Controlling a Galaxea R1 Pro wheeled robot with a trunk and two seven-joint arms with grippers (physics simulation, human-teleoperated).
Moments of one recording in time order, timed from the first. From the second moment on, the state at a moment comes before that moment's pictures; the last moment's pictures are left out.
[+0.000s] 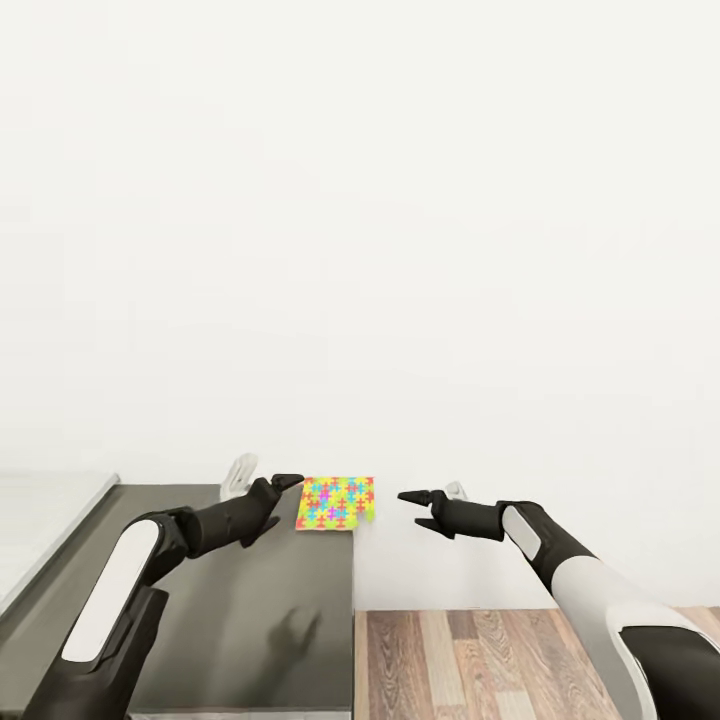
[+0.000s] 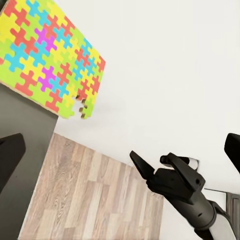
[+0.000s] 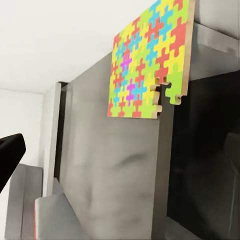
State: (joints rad) left arm -0.39 0.05 -0.05 -1.61 1.58 0.77 0.70; right arm -0.88 -0.09 0.03 -0.33 -0.50 0.76 0.82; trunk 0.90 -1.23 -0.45
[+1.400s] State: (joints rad) left arm -0.67 -0.08 -0.06 -1.60 1.79 0.69 1.33; right arm -0.88 -0.16 -0.16 -0.33 -0.62 0.74 0.54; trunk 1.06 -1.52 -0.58
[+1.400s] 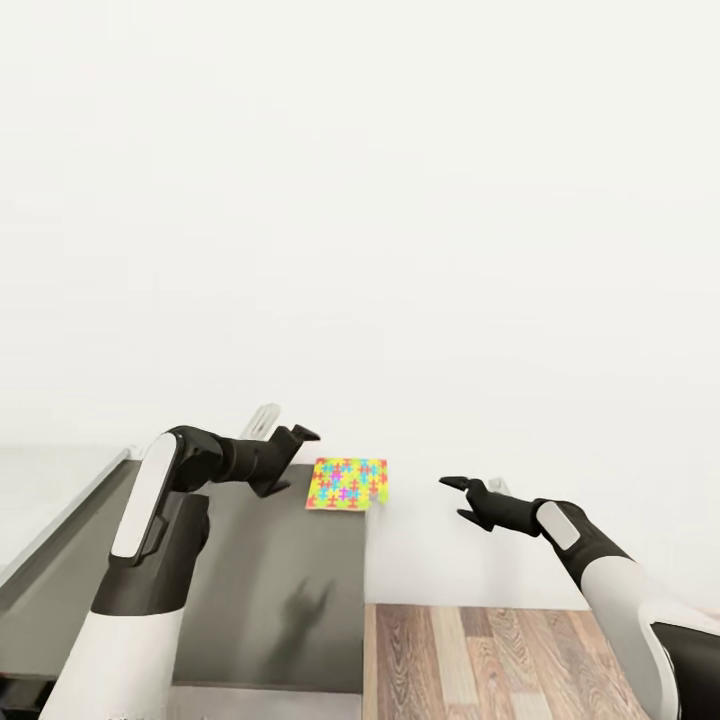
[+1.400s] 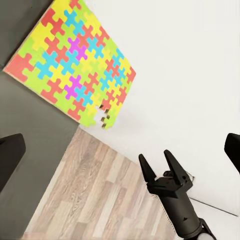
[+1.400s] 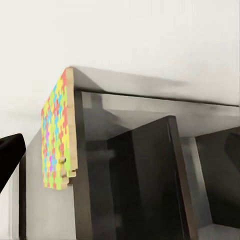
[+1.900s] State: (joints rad) left arm -0.70 -0.08 -0.06 -1.59 1.79 0.68 1.34; right arm -0.88 -0.17 -0.16 -0.34 -0.62 0.75 0.55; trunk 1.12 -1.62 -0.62
